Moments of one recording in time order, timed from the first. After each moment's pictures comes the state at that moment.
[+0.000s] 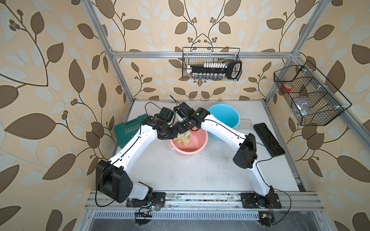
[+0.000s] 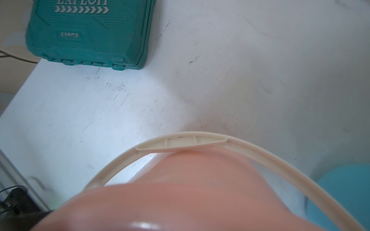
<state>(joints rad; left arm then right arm) -0.38 1.40 1.29 -1.02 0.07 -0.43 0.85 2.24 2.25 -0.99 0.00 0.32</state>
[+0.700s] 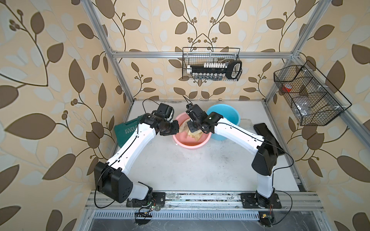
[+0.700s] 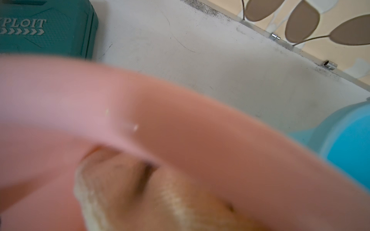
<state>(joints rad) -0.35 1.41 1.36 -1.00 0.17 -0.48 0.81 1.93 1.80 -0.77 0.30 0.25</state>
